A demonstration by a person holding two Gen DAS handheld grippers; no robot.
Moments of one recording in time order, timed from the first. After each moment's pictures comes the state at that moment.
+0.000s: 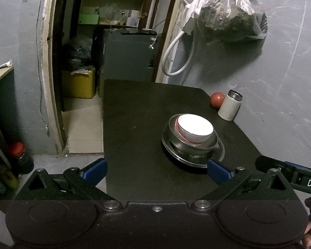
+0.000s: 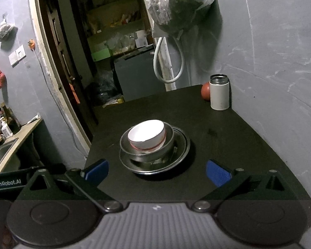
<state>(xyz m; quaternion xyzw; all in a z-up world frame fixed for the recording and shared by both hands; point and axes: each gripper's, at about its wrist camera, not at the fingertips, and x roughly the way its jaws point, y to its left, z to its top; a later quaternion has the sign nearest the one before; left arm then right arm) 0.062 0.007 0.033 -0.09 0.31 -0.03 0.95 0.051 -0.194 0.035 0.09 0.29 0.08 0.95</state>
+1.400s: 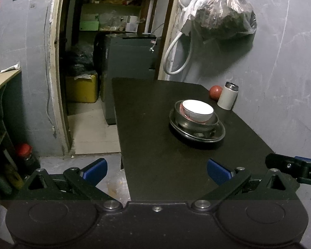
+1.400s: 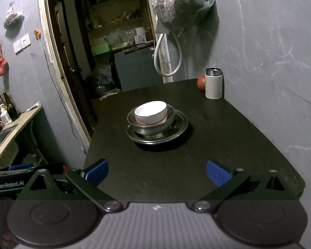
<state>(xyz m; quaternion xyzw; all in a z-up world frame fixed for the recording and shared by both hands) -0.008 0.018 0.014 -0.07 0.29 -0.03 0.95 -0.023 -0.178 0.032 0.06 0.30 0.07 0.95</state>
